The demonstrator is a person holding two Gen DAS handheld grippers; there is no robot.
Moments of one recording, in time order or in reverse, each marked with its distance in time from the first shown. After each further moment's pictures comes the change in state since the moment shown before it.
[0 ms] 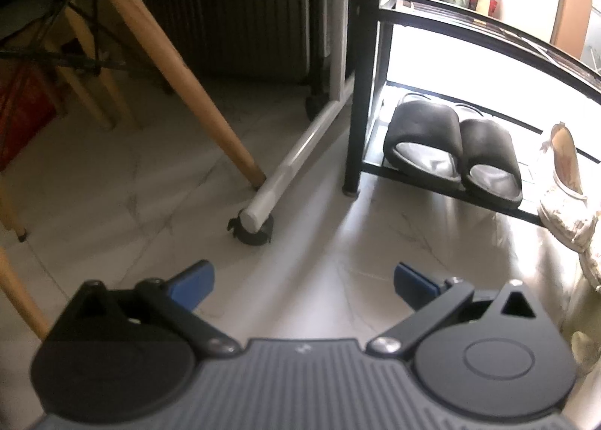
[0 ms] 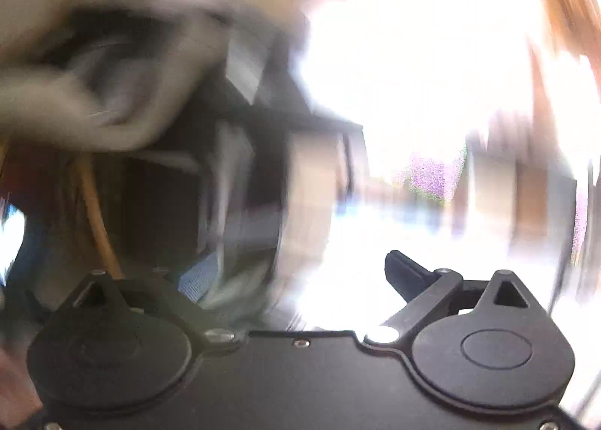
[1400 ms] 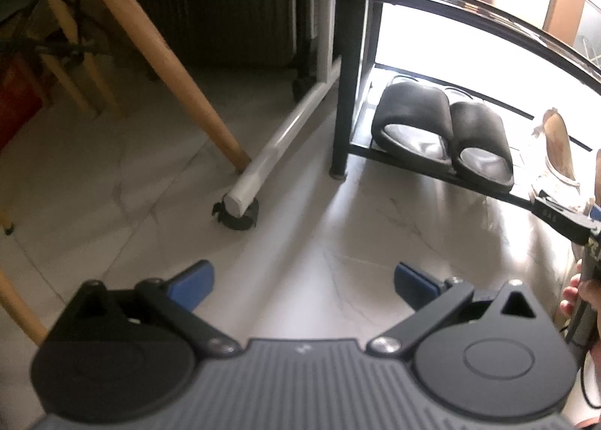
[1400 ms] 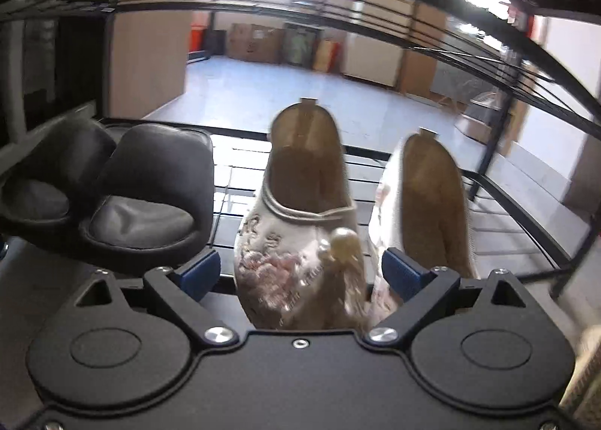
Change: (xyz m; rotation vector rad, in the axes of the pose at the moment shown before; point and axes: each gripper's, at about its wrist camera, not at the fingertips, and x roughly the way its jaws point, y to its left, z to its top) left arm 0.012 -0.004 -0.001 -0.013 0.060 -0.041; right arm 0.230 -0.086 -0.054 -0.272 0.115 -0.474
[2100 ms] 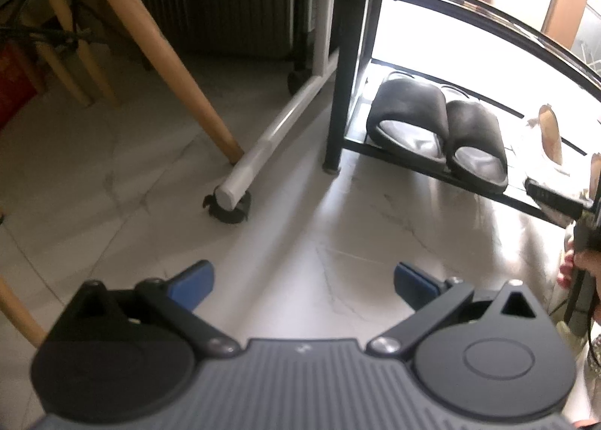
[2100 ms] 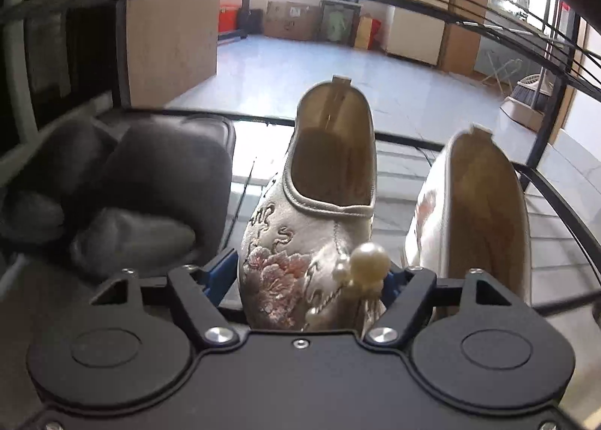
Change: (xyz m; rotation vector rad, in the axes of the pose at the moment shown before) left arm 0.002 0.001 0.001 -0.017 0.020 -0.035; right arm 0.038 -0.016 0.023 -0.020 0.014 0.129
